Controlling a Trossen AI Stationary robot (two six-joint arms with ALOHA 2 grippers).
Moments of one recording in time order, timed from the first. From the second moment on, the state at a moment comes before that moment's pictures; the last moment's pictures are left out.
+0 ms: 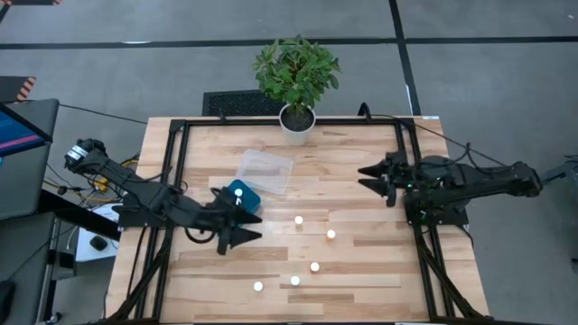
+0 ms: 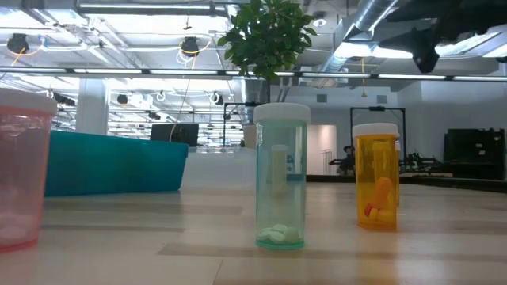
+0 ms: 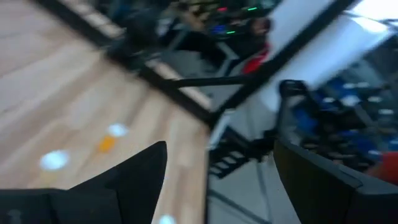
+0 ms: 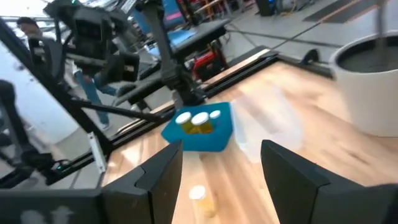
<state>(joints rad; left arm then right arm) -0.49 1.11 0.87 0.06 -0.36 -0.81 0.05 0.46 0.44 -0.10 0.18 0.49</state>
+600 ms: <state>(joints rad) -0.60 1.13 1.05 -0.21 -0.30 -0.67 0.33 0.74 0.44 0.20 0.18 0.62</state>
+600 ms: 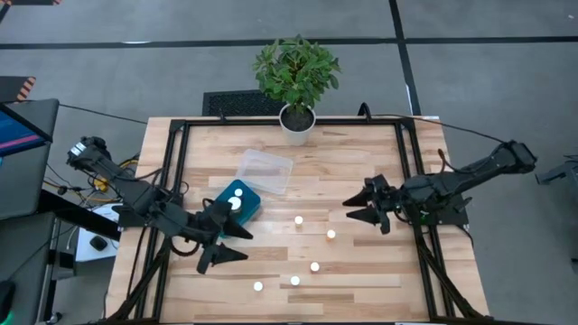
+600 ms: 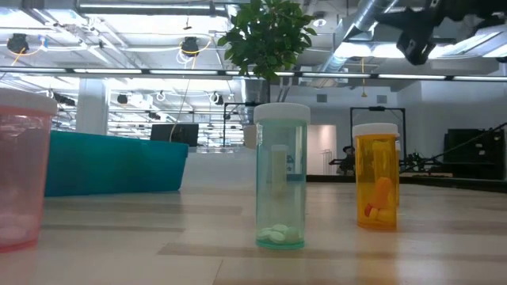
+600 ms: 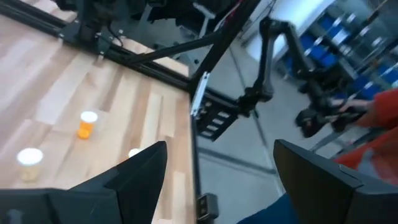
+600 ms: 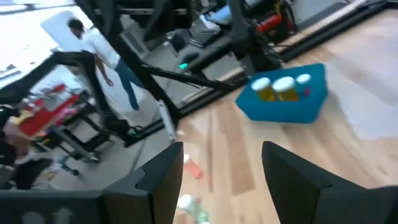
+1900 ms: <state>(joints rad) -0.28 1.24 1.27 -0.14 -0.04 -0.74 0.34 0.73 0.91 0.23 -0.07 0.14</state>
